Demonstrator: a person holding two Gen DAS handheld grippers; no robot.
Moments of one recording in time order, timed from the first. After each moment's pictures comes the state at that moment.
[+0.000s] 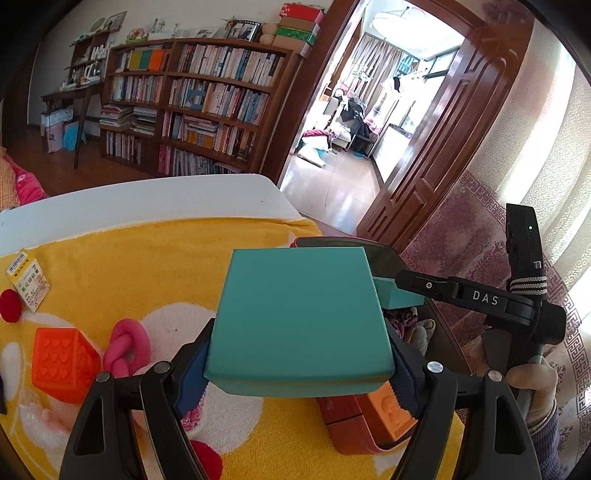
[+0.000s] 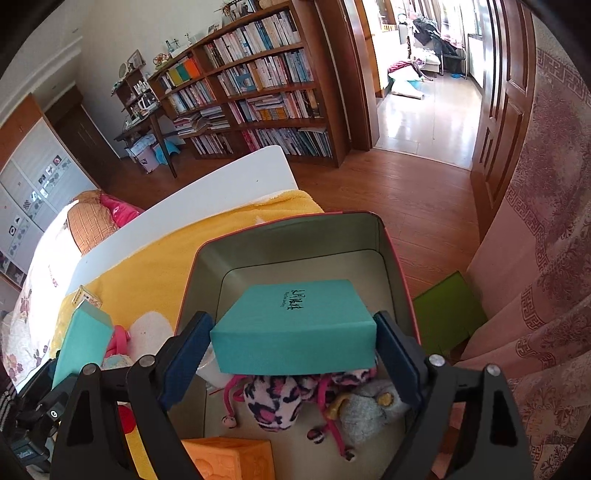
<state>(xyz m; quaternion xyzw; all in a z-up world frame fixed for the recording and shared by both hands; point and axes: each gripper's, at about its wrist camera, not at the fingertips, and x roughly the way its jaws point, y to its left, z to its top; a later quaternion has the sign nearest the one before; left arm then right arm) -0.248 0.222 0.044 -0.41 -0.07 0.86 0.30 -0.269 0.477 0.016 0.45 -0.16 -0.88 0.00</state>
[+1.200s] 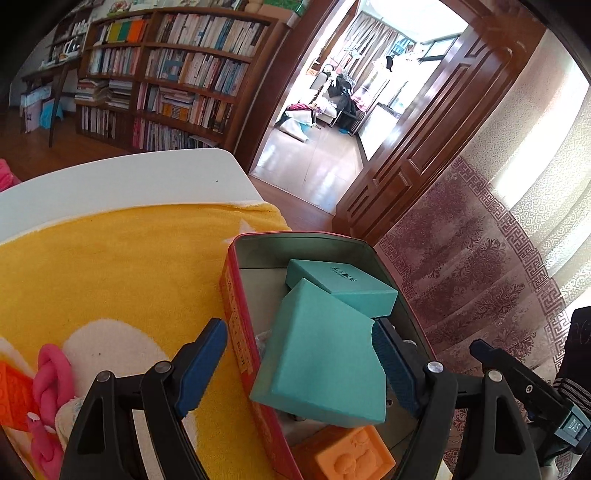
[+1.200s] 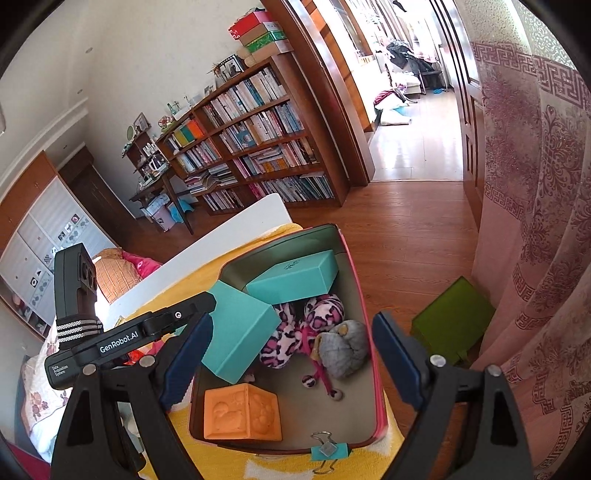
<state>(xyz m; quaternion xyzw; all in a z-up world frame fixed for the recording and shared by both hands) -0.287 0.280 0.031 -0.46 -0.09 0.82 0.33 -0.177 0.498 0.043 0.35 -0.23 -0.91 0.00</state>
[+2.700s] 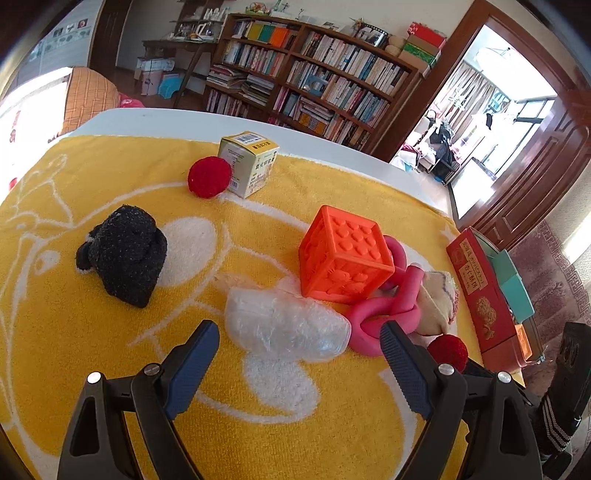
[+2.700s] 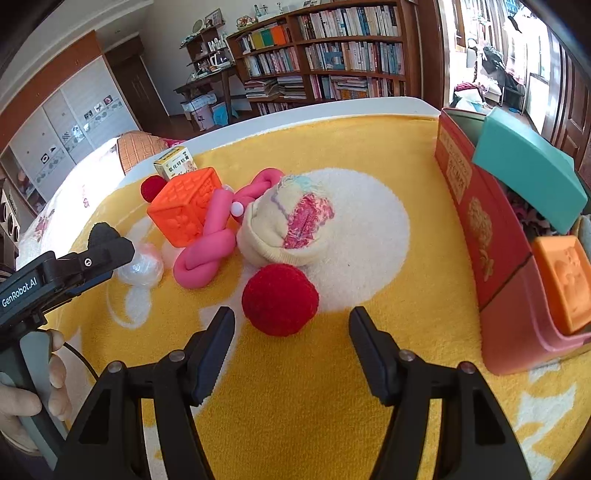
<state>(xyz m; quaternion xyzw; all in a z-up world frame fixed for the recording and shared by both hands) -0.217 0.005 -0.037 -0.45 -0.14 0.87 0.14 -0.185 0.242 -0.063 0.45 -0.07 -0.88 0.09</state>
